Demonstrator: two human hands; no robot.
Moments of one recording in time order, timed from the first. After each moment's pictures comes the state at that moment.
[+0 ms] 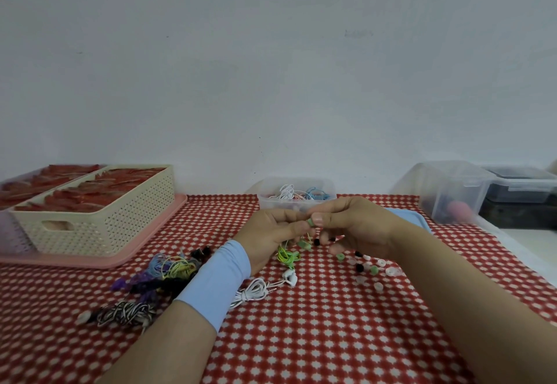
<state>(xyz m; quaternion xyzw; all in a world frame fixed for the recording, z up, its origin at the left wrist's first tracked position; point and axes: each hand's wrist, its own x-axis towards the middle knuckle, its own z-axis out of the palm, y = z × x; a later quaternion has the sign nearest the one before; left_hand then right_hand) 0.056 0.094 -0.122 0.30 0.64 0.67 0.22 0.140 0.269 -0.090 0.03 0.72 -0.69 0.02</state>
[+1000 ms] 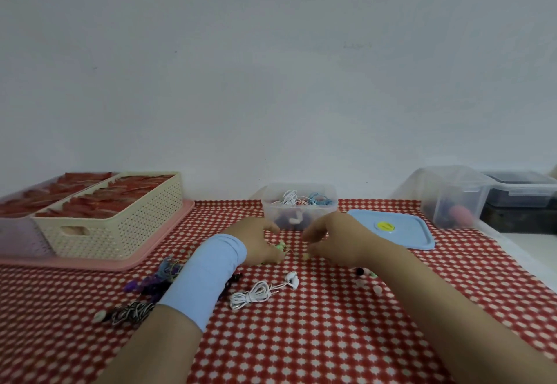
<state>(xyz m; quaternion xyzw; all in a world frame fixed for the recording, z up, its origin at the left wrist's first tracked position) 0.051 0.065 -0.089 0.28 0.94 0.15 0.08 0.126 0.253 -0.107 0.04 0.96 -0.27 -0.06</state>
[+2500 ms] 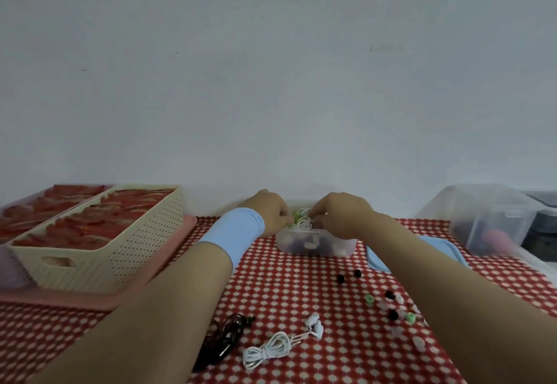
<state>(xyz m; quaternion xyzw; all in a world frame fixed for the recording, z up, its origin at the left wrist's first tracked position) -0.063 0.103 -0.067 0.34 0.93 0.12 0.01 0.015 0.274 -0.074 0.08 0.99 -0.09 -0.07</state>
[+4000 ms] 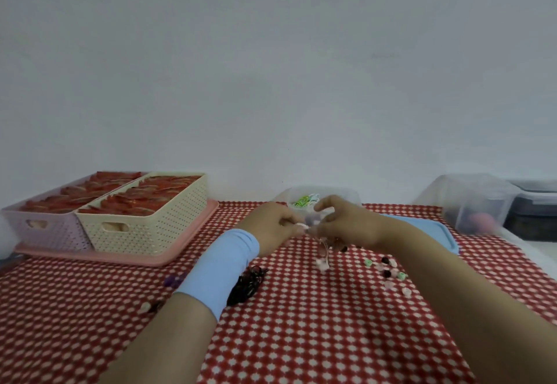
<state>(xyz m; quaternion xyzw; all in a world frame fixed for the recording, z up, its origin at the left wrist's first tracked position) 0.058 0.037 -0.068 0.35 0.89 0.29 0.04 0.119 0.227 -0.074 0.03 0.88 -0.48 0.04</state>
